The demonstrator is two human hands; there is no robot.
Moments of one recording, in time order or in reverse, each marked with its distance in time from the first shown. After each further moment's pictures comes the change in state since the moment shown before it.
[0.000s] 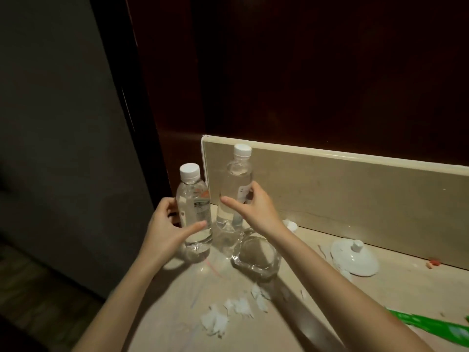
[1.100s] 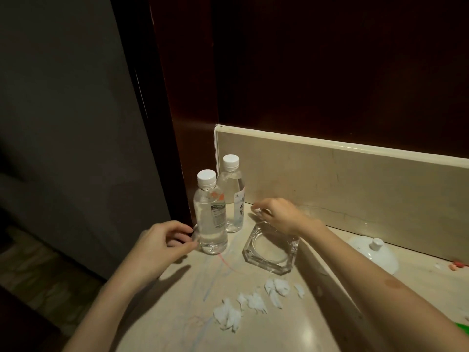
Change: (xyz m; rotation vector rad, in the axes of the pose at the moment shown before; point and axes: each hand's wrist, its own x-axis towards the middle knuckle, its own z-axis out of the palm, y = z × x) left_hand -0.026 -0.009 -0.041 0.304 -0.240 -0.112; right_hand 0.038 0.067 -0.022 -0.874 -0.394 -0.152
